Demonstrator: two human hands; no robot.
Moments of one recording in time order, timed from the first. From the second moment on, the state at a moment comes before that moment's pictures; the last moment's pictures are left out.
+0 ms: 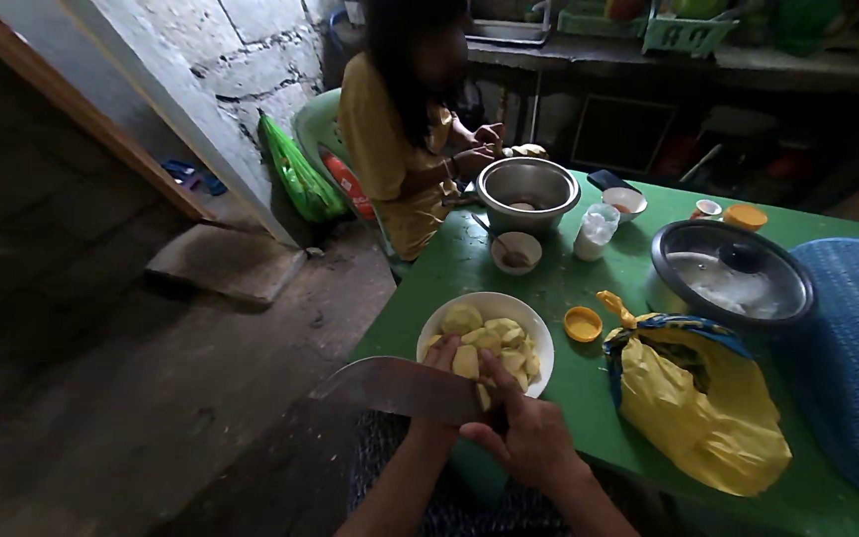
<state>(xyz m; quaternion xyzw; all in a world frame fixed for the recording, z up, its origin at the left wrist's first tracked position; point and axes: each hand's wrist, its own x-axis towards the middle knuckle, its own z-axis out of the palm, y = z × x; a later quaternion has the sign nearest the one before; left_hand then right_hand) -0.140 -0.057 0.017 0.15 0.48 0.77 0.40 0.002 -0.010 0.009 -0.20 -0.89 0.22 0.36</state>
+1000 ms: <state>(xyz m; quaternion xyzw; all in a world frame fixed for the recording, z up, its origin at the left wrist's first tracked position) -0.147 -0.077 0.028 0.25 0.50 0.75 0.35 0.003 0.000 0.013 -0.24 -0.86 0.36 0.28</state>
